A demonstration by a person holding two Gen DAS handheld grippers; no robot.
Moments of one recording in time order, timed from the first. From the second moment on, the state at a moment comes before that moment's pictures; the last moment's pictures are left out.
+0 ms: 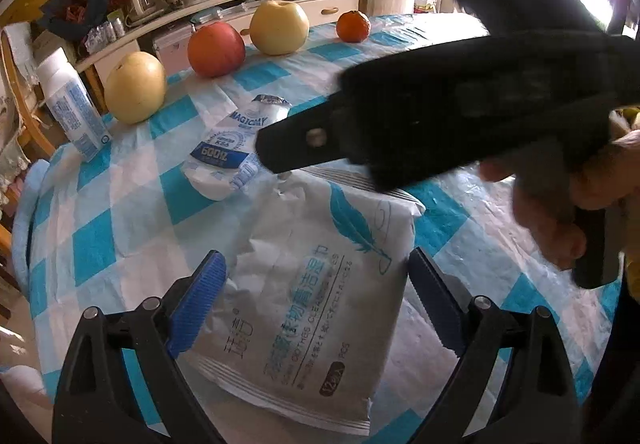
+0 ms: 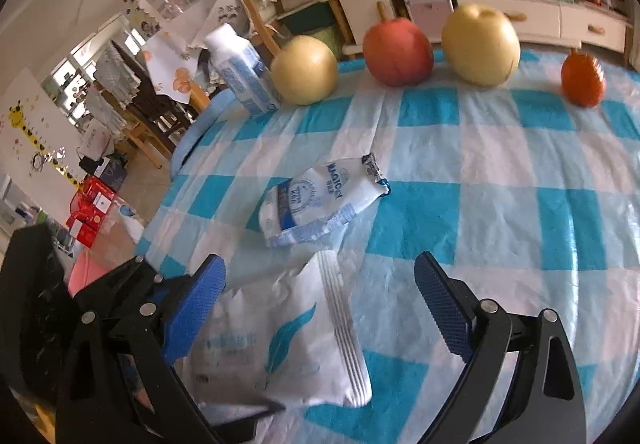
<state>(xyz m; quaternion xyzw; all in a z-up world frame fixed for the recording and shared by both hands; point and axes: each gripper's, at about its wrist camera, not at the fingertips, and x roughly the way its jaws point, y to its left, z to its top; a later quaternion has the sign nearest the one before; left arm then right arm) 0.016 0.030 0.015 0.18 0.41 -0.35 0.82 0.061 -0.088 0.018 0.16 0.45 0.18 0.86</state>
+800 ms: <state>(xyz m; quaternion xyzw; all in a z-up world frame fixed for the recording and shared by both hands) 0.014 0.073 0.013 -0.02 0.46 -0.29 0.84 0.114 -0.045 0.003 0.04 0.45 0.16 0.88</state>
